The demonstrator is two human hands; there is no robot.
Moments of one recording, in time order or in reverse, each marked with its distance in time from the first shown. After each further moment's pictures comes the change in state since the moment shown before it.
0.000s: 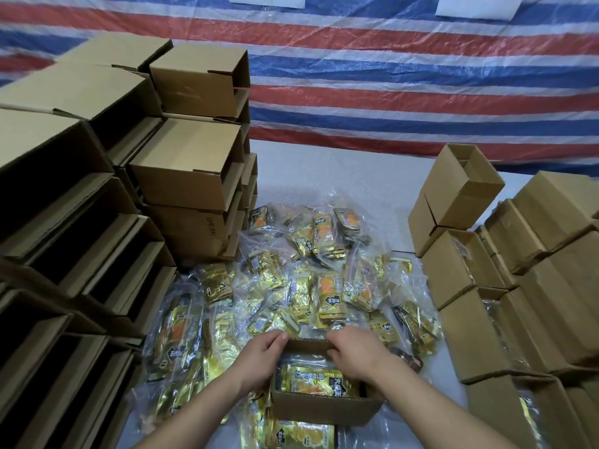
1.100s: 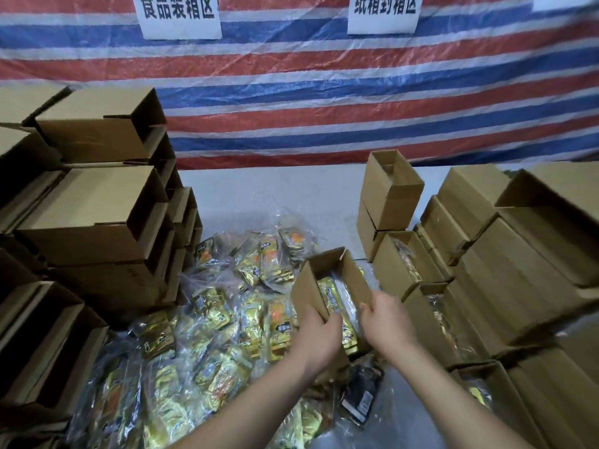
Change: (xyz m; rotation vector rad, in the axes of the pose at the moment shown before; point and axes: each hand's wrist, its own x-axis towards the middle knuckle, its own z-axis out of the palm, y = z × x) left_hand 0.025 0.205 0.108 -0.056 -0.030 -0.044; right_hand -0.058 0.107 -0.064 0.526 0.572 0.647
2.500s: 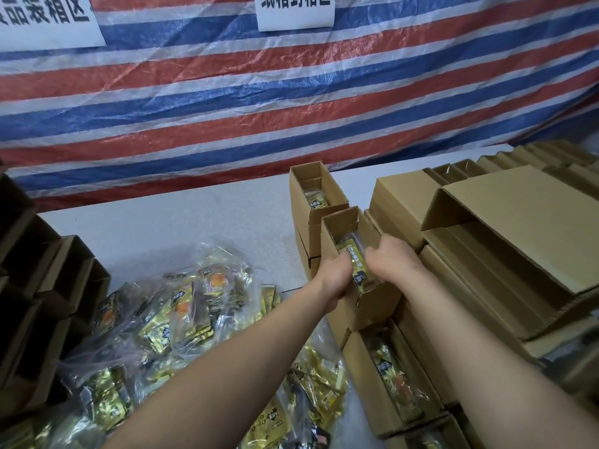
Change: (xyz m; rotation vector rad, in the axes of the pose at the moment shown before) left_hand 0.203 0.166 0.149 -0.242 -0.299 -0.017; right_hand 0.203 0.092 -0.132 0.005 0.004 0.256
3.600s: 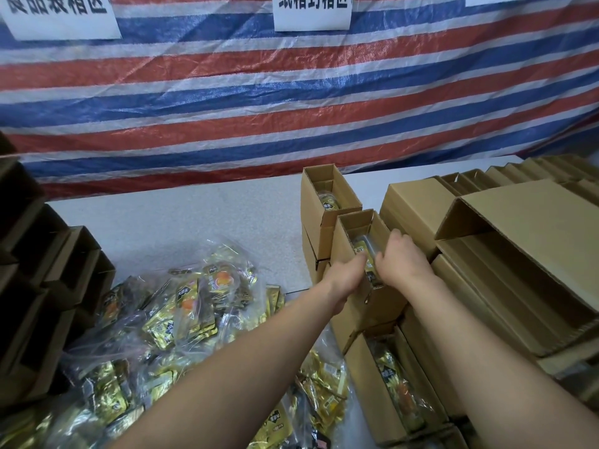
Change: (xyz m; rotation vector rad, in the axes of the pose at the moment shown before) left_hand -0.002 0.005 -0.002 0.036 0.016 -0.027; right_hand 0.019 0.001 0.011 -0.180 0.143 -0.098
